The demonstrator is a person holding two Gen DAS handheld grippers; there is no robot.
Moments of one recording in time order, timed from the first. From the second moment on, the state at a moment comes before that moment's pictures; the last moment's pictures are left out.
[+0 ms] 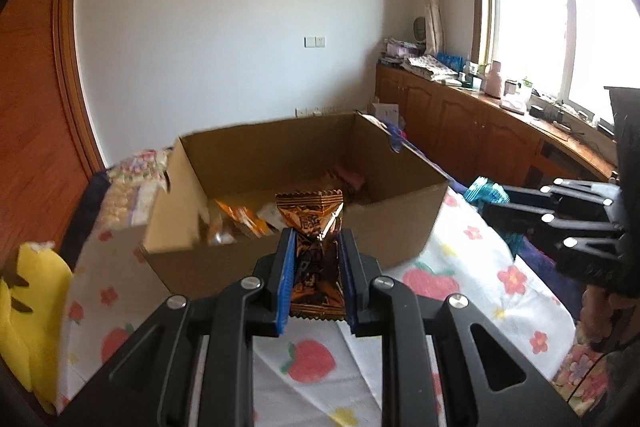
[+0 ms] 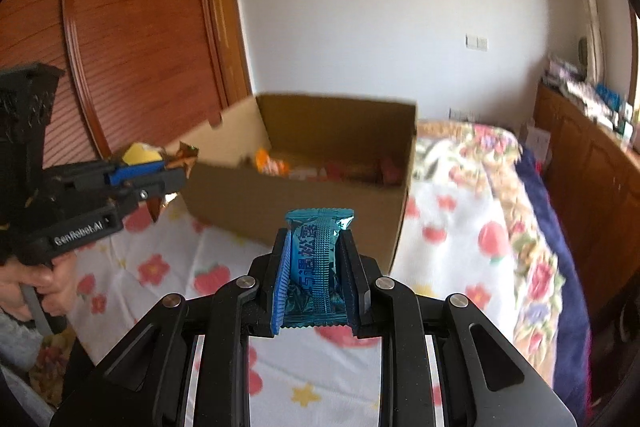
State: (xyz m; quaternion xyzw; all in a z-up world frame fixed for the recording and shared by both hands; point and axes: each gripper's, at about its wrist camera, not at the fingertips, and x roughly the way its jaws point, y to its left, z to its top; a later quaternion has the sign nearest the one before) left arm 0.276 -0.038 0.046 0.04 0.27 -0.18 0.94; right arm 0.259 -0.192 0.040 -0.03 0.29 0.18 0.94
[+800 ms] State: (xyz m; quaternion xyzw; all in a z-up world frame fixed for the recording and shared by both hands) left arm 0.389 -0.010 0.022 0.05 0.29 -0.15 0.94; right arm 0.349 -0.128 0.051 -0.09 0.26 0.22 0.94
